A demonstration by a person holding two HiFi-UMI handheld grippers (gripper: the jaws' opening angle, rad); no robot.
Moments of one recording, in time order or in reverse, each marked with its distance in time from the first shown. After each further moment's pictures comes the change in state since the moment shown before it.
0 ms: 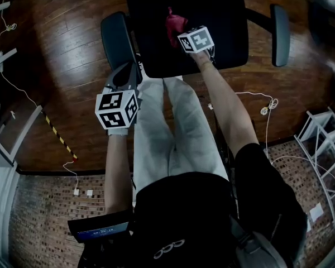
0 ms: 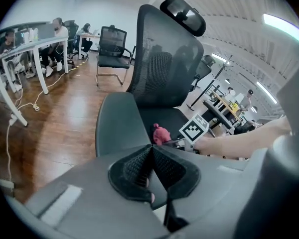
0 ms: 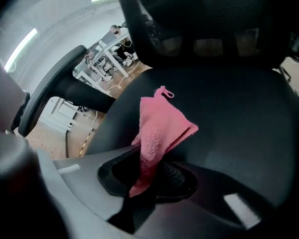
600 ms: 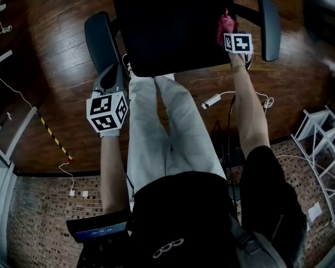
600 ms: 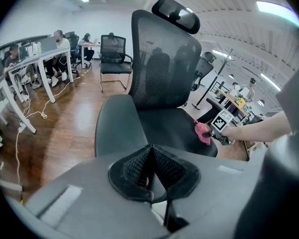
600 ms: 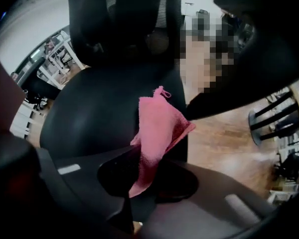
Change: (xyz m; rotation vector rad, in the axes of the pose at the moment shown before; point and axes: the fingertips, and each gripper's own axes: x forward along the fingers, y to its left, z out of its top) left arm -0.005 -0.003 -0.006 0.044 -0.040 0.092; right arm -0.145 -0.202 -0.092 0.149 0.051 -0.449
